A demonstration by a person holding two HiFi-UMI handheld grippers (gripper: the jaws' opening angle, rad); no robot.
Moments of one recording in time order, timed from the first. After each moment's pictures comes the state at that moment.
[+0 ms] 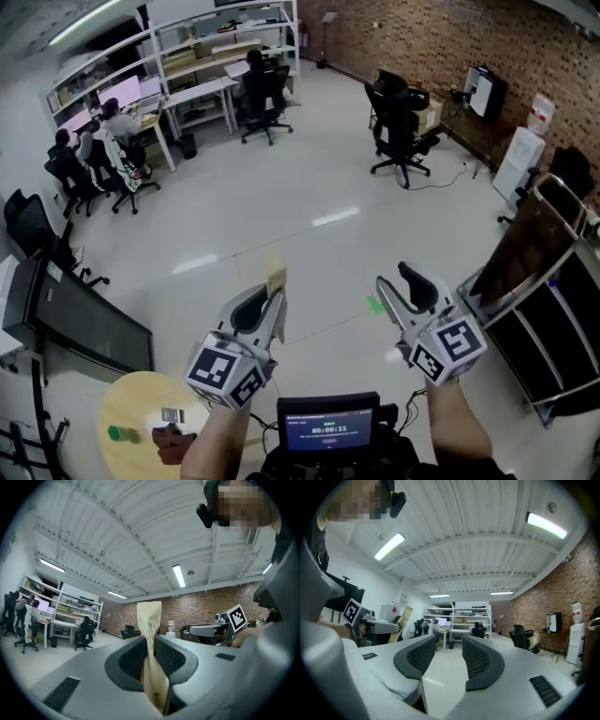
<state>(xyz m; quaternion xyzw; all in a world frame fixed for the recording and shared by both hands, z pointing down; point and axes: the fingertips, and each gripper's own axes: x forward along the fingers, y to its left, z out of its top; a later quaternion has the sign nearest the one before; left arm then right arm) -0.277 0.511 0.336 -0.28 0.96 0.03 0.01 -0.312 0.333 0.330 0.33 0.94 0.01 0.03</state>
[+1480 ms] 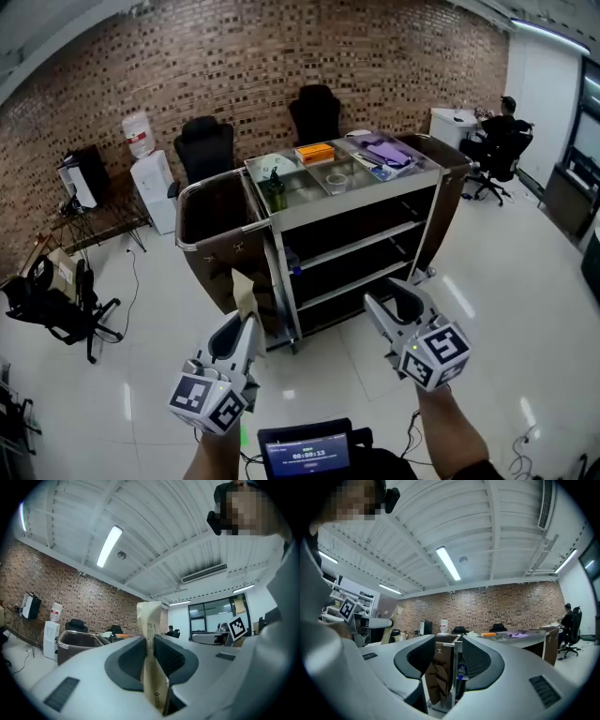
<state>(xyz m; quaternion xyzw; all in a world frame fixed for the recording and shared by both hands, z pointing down) -0.590 -0.602 0.322 -0.83 0.55 0.05 -0.01 -0.390 -0.679 0.335 -0.39 0.92 0.02 0.04</state>
